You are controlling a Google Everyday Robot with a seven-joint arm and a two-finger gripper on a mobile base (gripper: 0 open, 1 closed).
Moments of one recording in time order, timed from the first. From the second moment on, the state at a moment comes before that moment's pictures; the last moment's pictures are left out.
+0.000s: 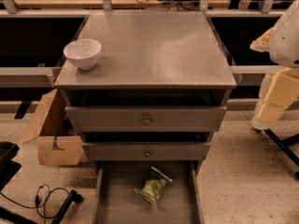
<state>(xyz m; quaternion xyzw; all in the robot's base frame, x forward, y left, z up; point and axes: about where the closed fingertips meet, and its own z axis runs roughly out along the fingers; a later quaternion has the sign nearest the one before) 0.438 -0.217 0.976 -0.60 0.78 -0.03 0.16</state>
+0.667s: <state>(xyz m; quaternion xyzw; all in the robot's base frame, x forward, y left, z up) 0.443 -0.204 0.935 -0.61 0.77 -0.05 0.17</state>
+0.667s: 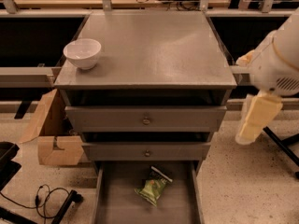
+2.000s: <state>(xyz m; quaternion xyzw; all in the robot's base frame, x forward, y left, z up) 0.489 -0.145 0.687 -0.75 0.64 -0.12 0.12</state>
